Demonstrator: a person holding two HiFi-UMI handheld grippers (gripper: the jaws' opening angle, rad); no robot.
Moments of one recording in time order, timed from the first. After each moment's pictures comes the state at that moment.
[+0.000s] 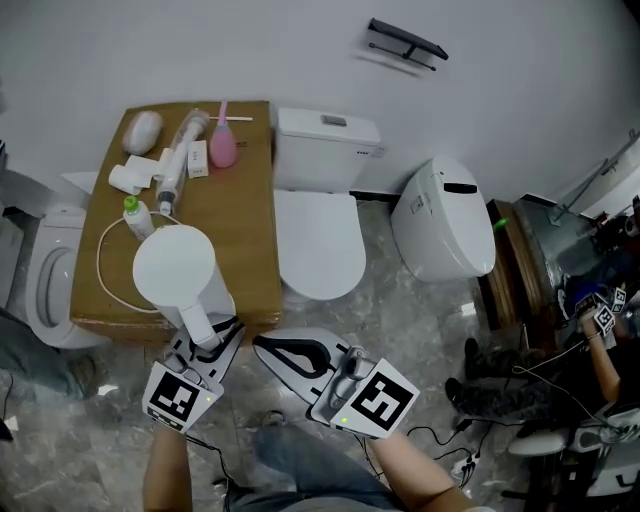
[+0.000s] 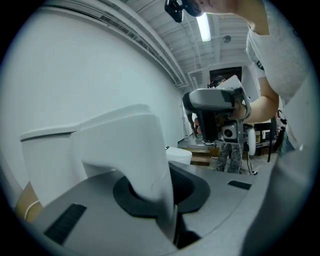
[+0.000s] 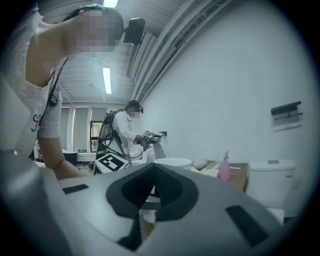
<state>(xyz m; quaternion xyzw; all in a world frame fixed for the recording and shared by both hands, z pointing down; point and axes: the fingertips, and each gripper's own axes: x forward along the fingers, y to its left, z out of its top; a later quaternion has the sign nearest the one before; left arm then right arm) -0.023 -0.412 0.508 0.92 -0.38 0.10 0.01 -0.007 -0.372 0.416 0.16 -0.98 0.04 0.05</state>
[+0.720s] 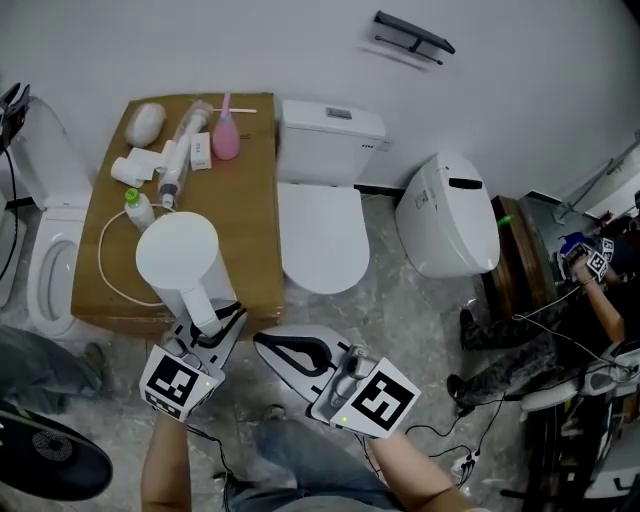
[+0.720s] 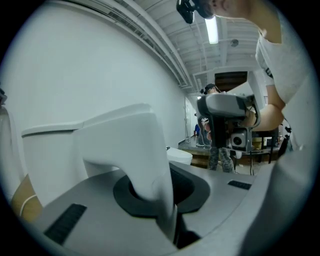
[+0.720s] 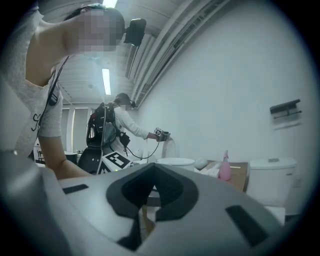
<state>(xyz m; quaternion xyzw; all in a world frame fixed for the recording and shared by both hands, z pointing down) -0.024 -0.427 0.507 0.92 -0.38 0.09 0.04 -0.007 -0.373 0.418 0.16 -0.98 0.04 0.04</state>
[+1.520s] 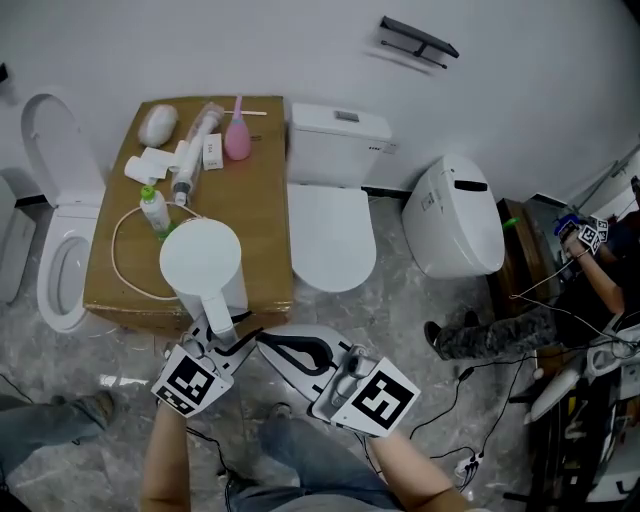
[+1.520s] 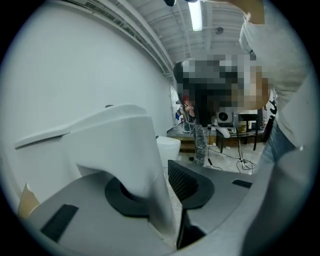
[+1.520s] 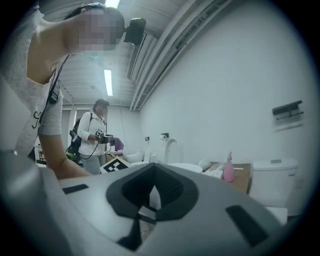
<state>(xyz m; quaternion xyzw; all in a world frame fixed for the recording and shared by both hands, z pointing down) -0.012 -0.393 0.533 0.93 -0.31 0.17 0.00 -0.018 -0.353 0.410 0.16 -0.99 0.04 0.04</state>
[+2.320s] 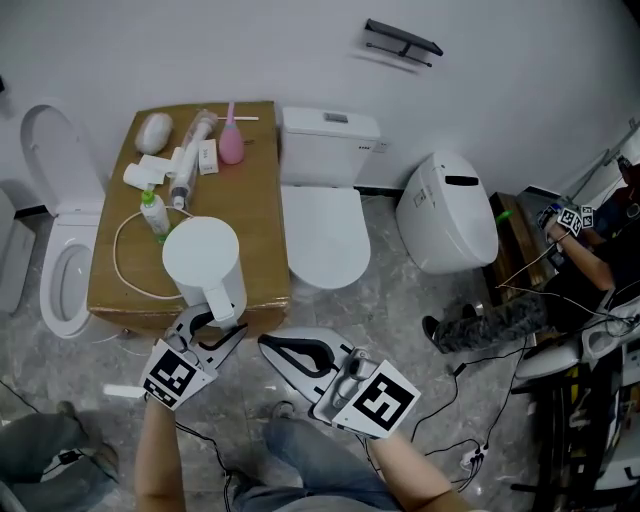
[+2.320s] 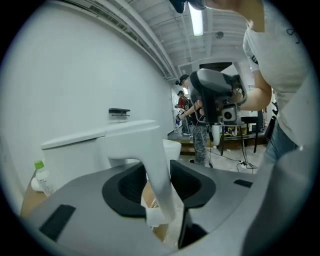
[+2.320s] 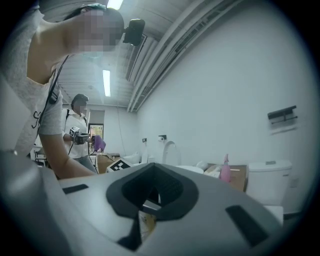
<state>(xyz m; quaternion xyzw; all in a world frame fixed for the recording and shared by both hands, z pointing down) -0.039 -0.384 0.523 0.93 -0.32 0.16 0.00 -0.011 -0.332 0.395 0.18 -0.98 0.04 0.03</state>
